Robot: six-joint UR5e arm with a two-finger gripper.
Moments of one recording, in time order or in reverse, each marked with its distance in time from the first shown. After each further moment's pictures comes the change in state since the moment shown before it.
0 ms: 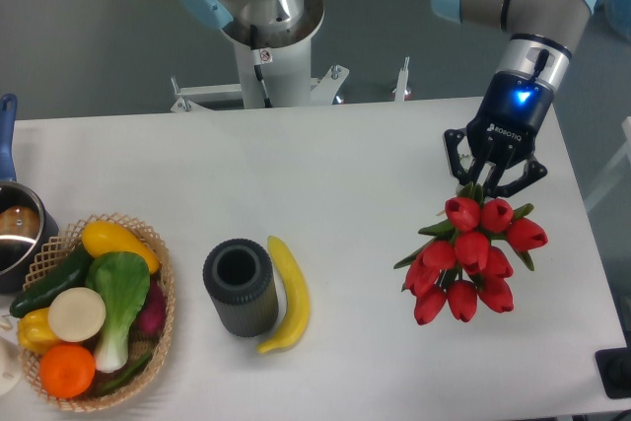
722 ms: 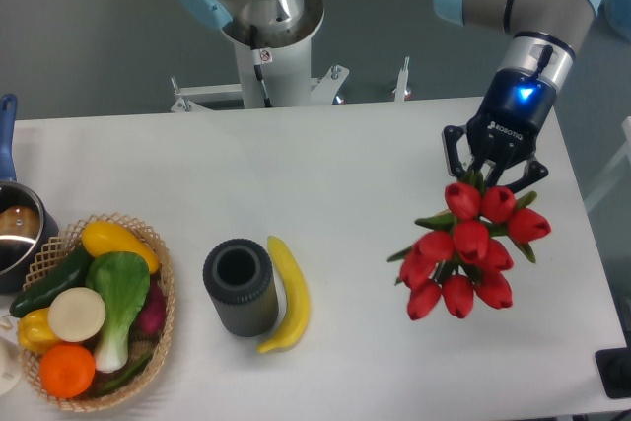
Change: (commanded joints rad) arm -0.052 -0.012 0.018 0.003 -0.232 0.005
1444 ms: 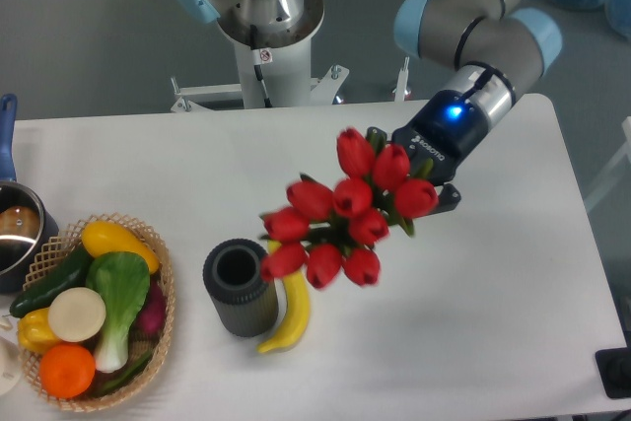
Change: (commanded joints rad) arm -0.117 -0.055 -0.064 0.000 -0.437 0.244
